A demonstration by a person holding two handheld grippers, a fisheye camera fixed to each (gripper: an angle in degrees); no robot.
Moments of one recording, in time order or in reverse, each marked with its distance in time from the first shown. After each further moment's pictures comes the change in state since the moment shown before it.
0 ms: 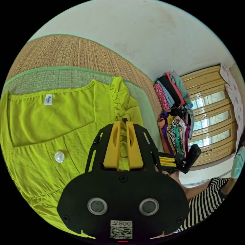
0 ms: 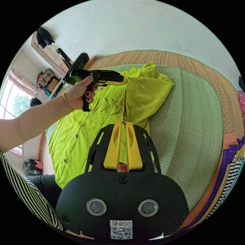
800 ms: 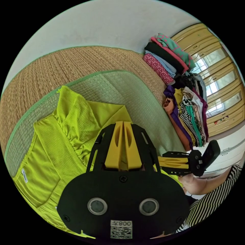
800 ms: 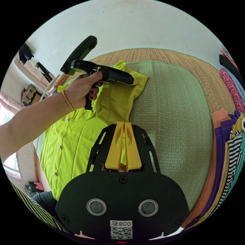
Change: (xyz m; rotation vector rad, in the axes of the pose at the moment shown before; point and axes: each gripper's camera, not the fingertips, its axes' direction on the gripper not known) left arm 0.021 -0.019 0.037 -0.219 -0.144 0.351; right arm -0.022 -0.025 0.023 0.047 0.141 0.191
